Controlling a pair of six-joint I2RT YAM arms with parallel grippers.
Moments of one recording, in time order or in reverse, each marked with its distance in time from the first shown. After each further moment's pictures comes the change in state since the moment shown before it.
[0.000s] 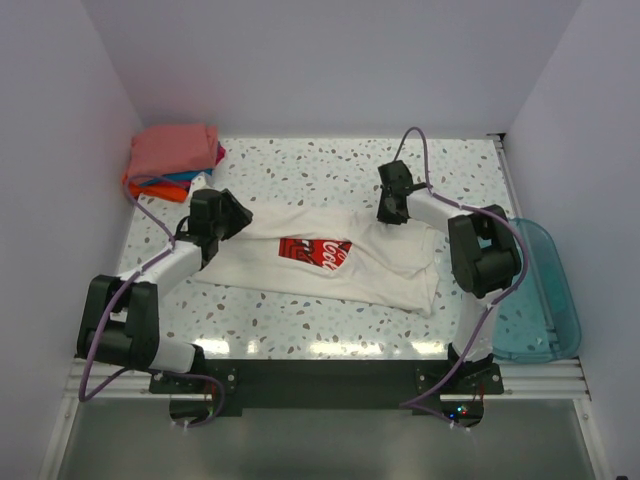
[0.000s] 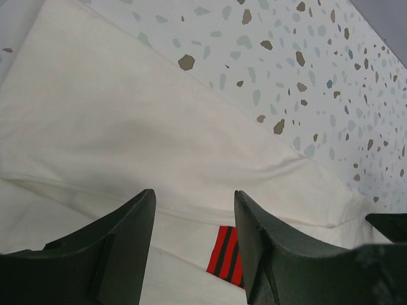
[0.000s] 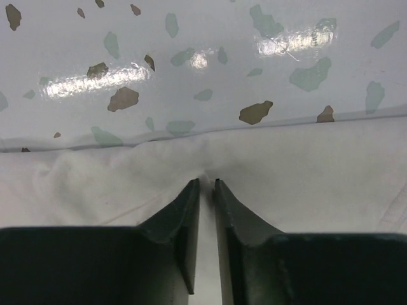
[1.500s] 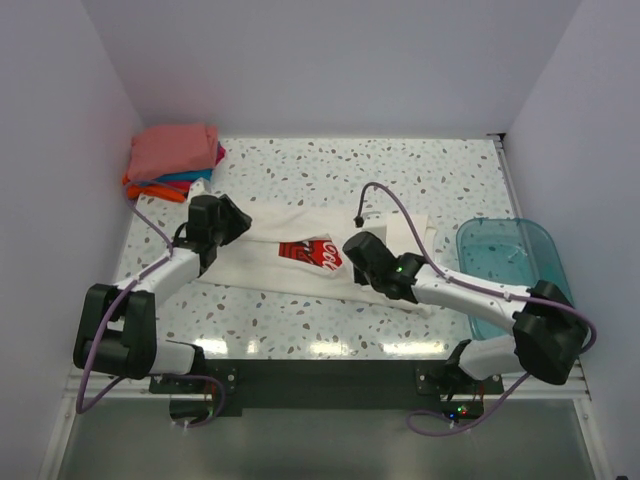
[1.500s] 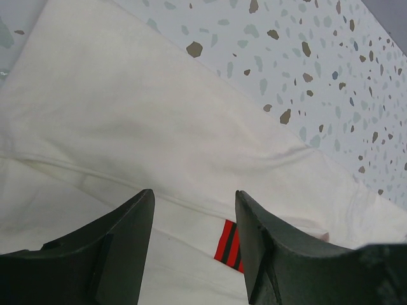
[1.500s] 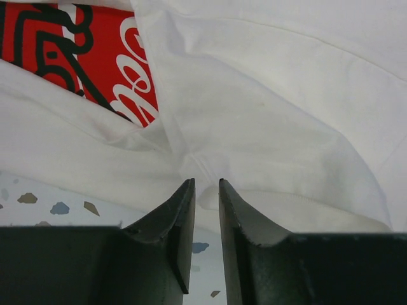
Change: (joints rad) left arm 0.000 -0.051 -0.053 0.000 0.000 0.002; right arm 0.560 -0.594 -0.484 -0.010 0.269 0.126
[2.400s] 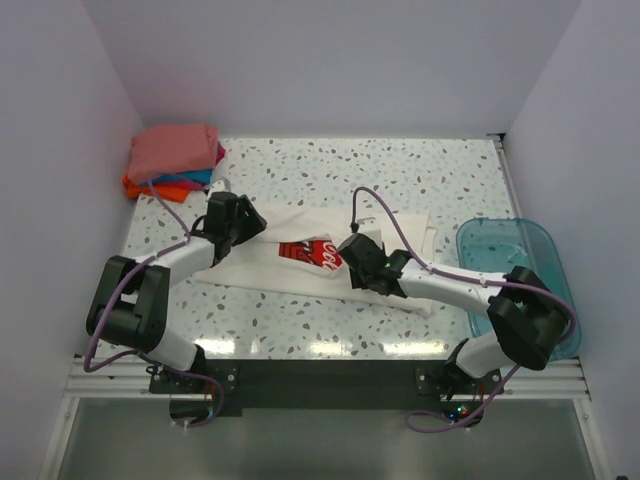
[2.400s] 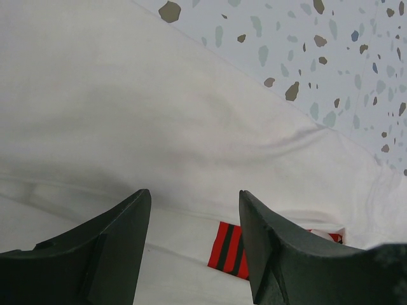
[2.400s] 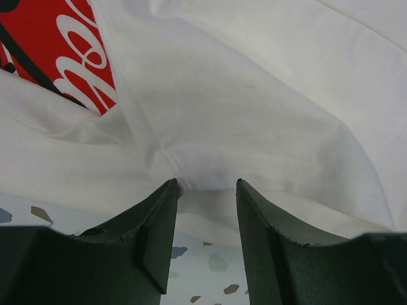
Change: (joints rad) left arm -0.078 0.162 0.076 0.005 -0.002 0.018; right arm -0.021 0.105 0.020 -0.047 -0.014 -0.017
